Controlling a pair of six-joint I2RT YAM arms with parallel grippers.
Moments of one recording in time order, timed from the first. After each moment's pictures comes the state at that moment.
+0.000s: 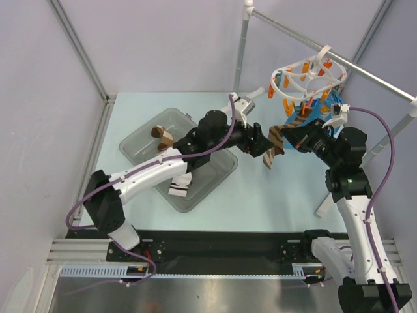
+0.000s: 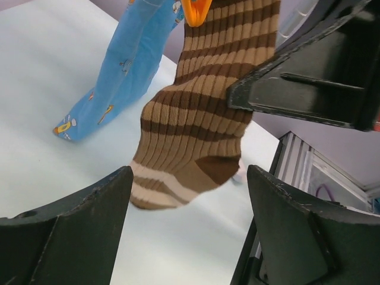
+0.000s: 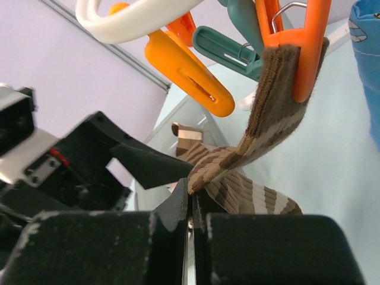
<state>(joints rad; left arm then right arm) -0.90 1.61 1.39 0.09 0.26 -0.37 0.04 0.83 0.93 -0.19 -0.51 0.69</state>
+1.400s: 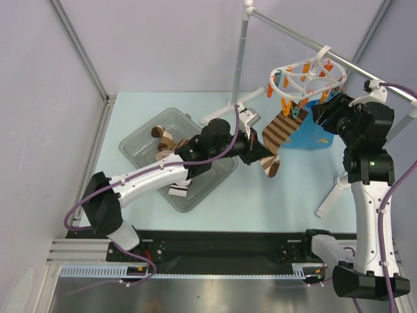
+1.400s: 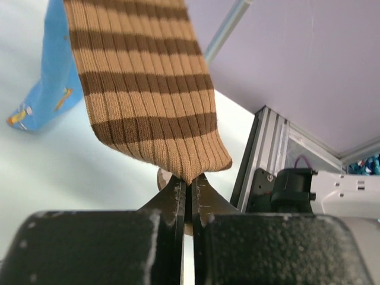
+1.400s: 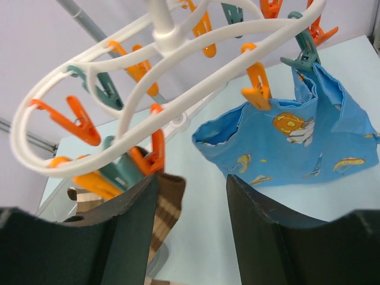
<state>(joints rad) -0.95 1.59 1.35 0.10 0.32 -0.37 -0.07 0.97 1.34 -0.53 -0.14 0.42</state>
